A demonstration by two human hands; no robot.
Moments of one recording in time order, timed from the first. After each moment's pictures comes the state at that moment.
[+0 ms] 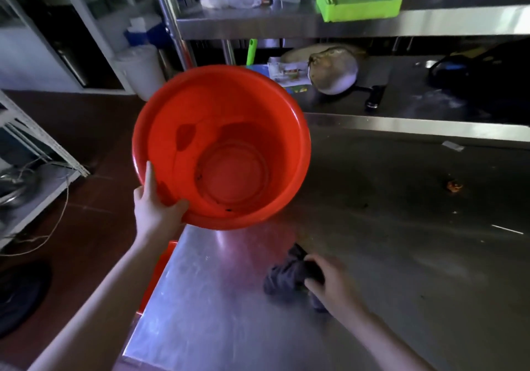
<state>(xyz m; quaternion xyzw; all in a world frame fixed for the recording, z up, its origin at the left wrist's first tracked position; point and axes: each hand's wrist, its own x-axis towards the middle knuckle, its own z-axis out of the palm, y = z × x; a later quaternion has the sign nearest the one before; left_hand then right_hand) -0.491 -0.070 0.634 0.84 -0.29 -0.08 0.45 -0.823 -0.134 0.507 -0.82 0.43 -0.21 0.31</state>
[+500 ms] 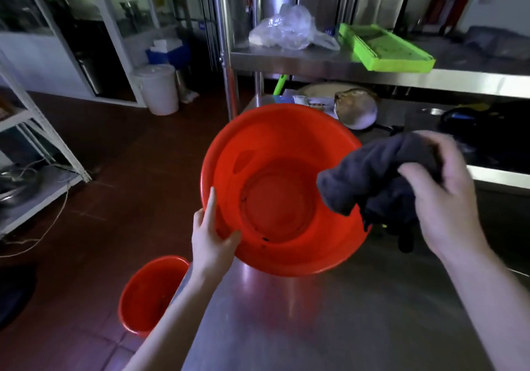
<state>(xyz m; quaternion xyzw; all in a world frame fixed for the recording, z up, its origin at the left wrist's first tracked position) -0.525 -0.041 0.621 0.75 -0.36 -0.11 0.54 -0.798 -0.167 0.764 -0.71 0.33 -0.55 0.29</state>
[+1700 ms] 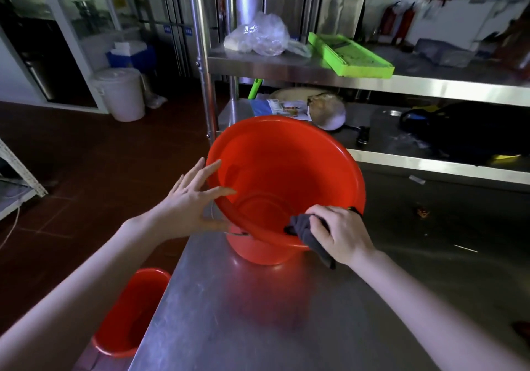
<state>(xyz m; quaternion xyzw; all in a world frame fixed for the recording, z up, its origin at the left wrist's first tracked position) -0.453 -0.062 0.703 0.65 -0.75 -0.06 0.12 -0.764 -0.152 0.676 -0.89 0.35 -0.27 0.08</state>
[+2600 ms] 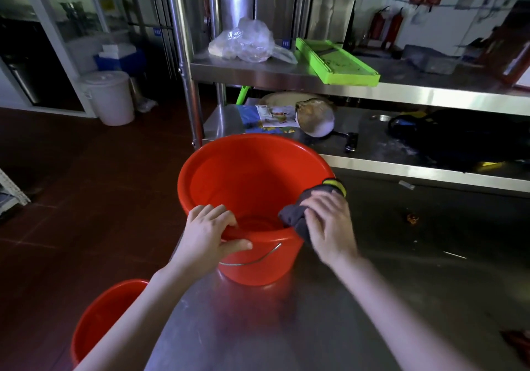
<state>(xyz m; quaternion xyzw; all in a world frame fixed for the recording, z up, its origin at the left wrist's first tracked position) -0.520 -0.085 0.657 0.62 -0.72 0.08 0.31 -0.762 -0.188 0.662 -0.84 0.38 -0.38 0.04</state>
